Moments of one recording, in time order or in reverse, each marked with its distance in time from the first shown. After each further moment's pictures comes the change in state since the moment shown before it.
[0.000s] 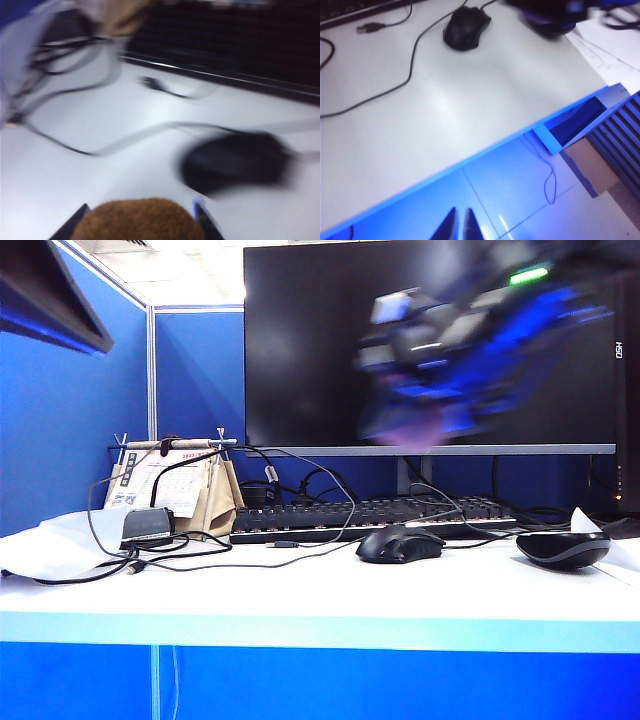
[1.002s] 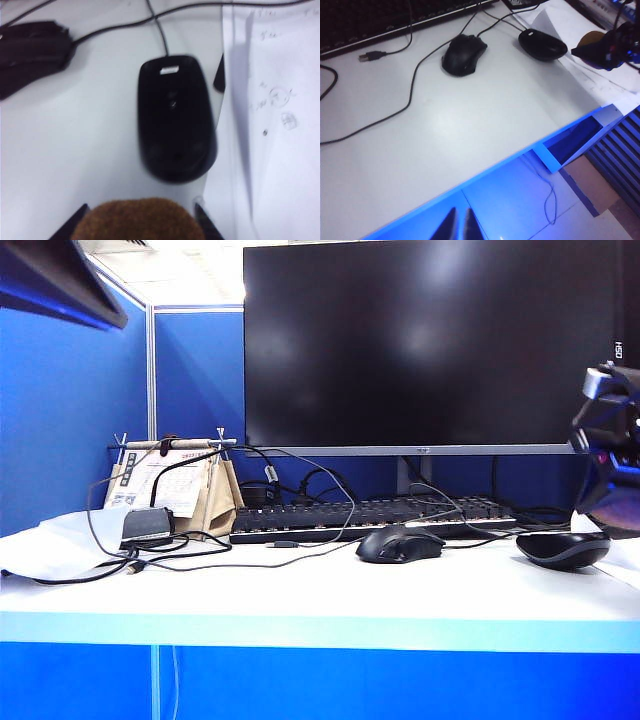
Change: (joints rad) left arm 0.000 0.000 0.000 0.076 0.001 0.000; right arm -0.409 -0.104 -0.315 0.072 -0.010 -0.034
